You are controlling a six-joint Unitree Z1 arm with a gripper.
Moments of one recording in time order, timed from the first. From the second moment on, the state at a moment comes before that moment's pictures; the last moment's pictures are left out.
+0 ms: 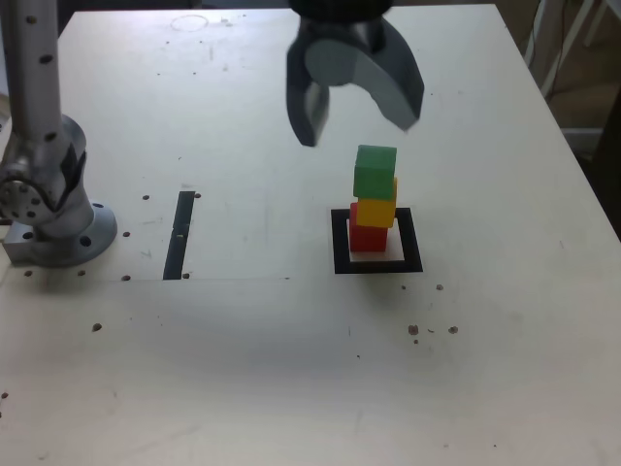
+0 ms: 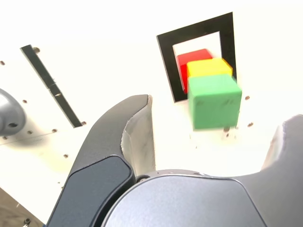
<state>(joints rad) -0.03 1.80 -1.67 1.45 0.03 0.18</state>
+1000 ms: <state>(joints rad) 0.03 1.44 -0.88 1.20 0.05 0.13</state>
